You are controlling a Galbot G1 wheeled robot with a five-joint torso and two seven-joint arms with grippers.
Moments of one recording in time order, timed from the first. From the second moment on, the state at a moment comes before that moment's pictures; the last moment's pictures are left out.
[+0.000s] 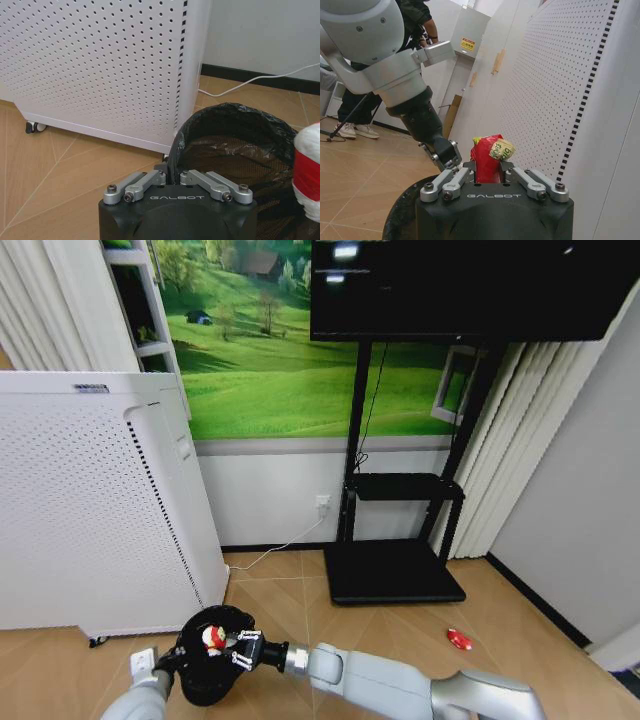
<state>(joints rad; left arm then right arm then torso) 1.60 -0.77 -0.43 -2.07 -1.12 0.30 -0.79 -0.46 1.27 -0.97 1.23 0.38 0.67 -0.09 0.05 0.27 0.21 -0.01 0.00</state>
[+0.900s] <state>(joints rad) 1.62 -0.74 -0.46 -2.05 -1.11 0.27 -0.74 -0.45 1.15 -0.91 1.26 0.45 0.64 -0.02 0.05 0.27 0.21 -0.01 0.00</state>
